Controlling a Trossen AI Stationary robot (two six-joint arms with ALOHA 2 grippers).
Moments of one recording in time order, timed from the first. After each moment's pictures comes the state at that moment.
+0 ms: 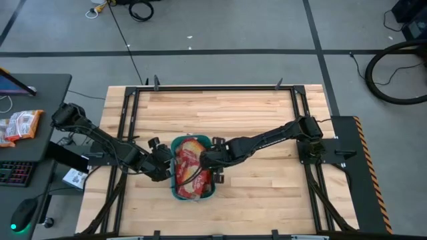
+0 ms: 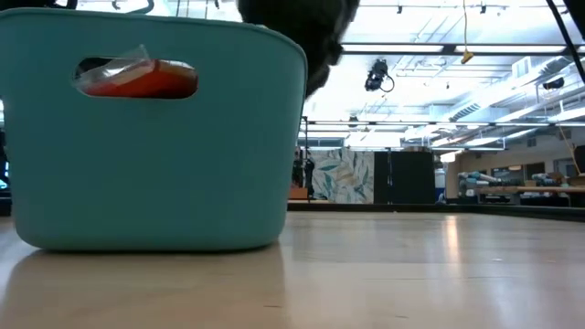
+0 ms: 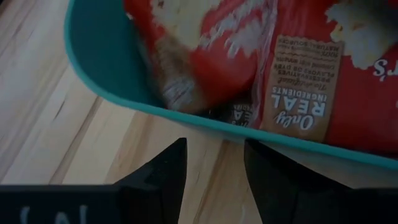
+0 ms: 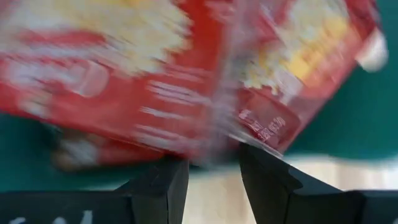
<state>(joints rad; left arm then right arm) -0.52 1.23 0.61 -0.55 -0.63 -0.71 0.23 2.04 1.73 -0.83 0.23 0.23</state>
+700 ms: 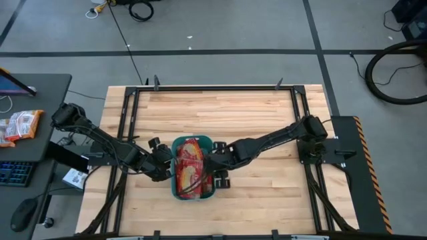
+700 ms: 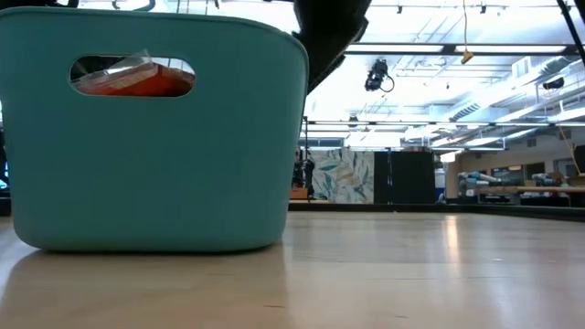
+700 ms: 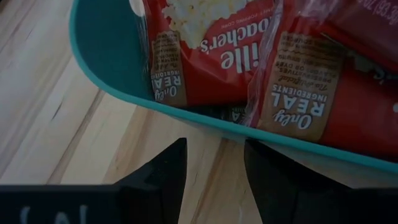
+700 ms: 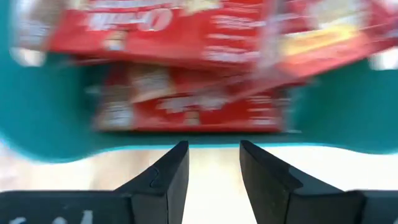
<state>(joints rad) -0.52 1.23 0.61 -0.54 -0.62 -0.71 0.27 2.00 1.73 -0.87 0.14 0.18</state>
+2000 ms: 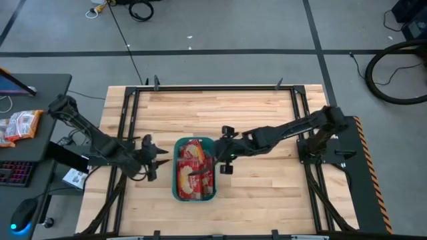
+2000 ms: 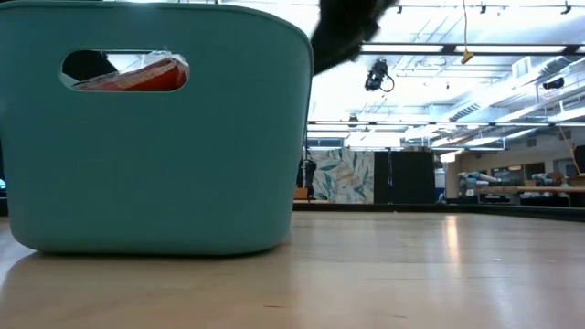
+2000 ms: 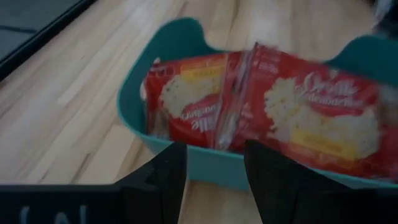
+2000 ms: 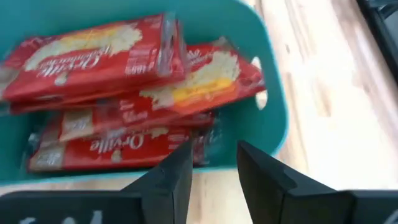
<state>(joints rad) -0.67 0.83 0.52 -0.43 -0.76 -0.58 0.21 1.72 1.41 -0.55 0.31 0.13</state>
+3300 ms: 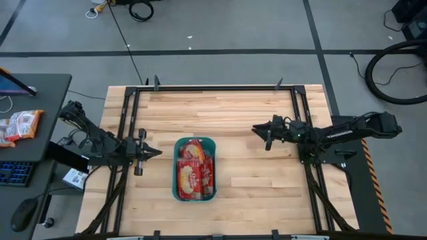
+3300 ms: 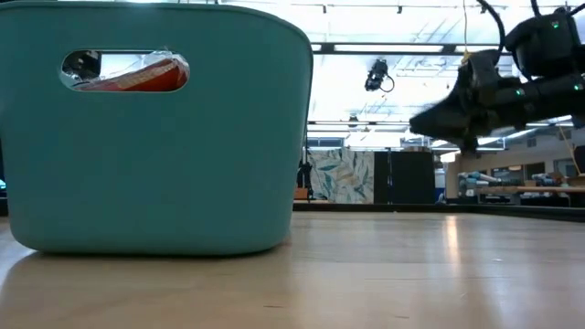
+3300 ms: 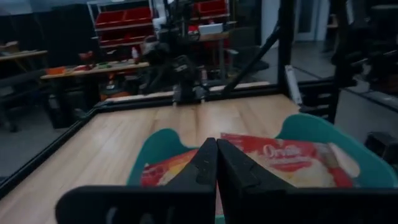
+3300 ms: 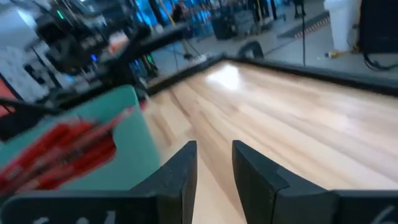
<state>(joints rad) -0.68 0.21 0.13 0.08 -0.71 0.07 -0.13 0.92 0.01 0.80 0.18 0.38</state>
